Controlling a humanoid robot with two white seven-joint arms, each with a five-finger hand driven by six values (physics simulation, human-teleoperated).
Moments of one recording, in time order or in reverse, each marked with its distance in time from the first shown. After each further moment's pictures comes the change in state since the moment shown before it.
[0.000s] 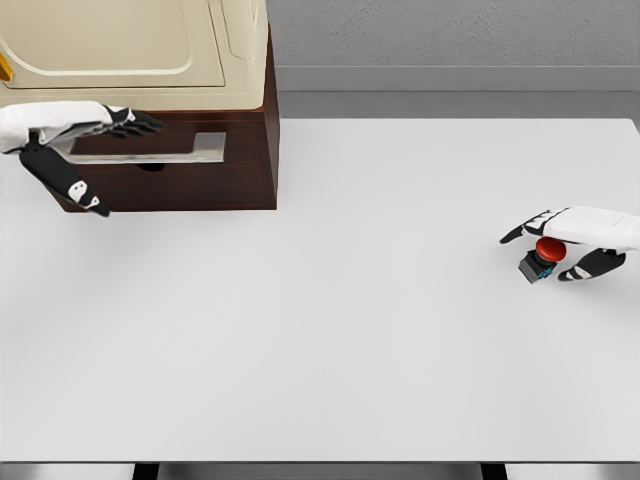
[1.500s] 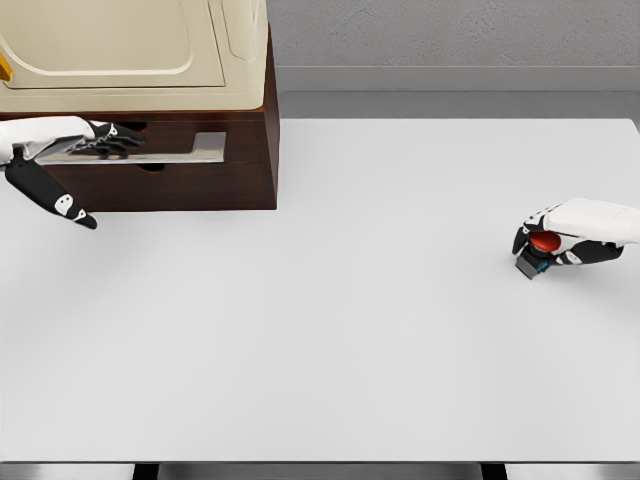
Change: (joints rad) left arm 0.126 0.044 0.098 -0.005 0.006 0.019 -0.002; right arm -0.017 0.002 -0.006 -0.017 -0.001 0.000 0.000
